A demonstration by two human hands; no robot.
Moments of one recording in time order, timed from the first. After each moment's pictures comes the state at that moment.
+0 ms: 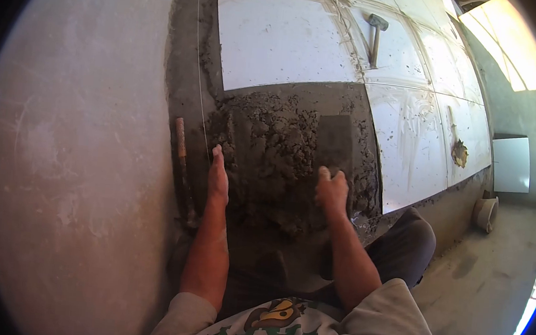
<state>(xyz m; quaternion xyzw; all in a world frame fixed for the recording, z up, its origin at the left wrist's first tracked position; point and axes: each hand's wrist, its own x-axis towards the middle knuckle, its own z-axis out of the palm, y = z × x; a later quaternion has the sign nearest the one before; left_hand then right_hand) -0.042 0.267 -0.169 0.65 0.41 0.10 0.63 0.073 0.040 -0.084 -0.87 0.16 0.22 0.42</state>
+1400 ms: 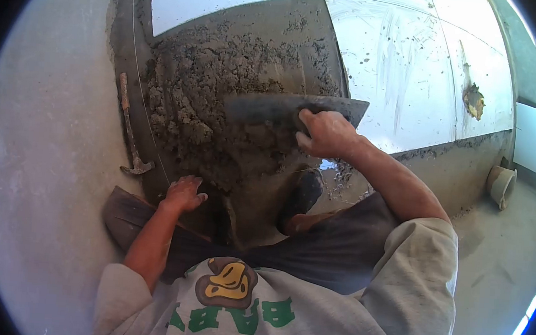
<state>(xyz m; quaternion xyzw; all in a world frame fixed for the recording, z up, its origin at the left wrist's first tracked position) -0.131 0.120 -0.121 0.86 0.16 -0.45 0.19 0.180 -0.128 -0.065 -0.82 -0.45 0.35 0.08</state>
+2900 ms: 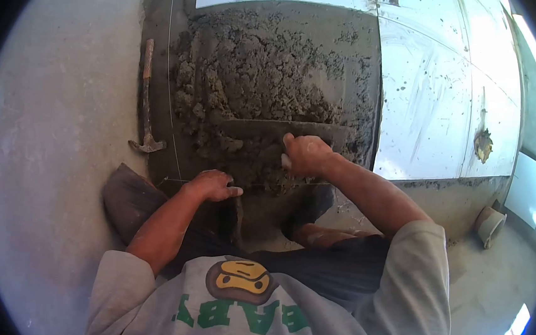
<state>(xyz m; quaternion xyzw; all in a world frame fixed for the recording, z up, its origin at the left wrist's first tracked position) -0.113 0.115 -0.142 0.79 0.13 -0.49 0.34 0.112 -0.047 -0.113 -0.74 -0.49 0.46 -0.02</state>
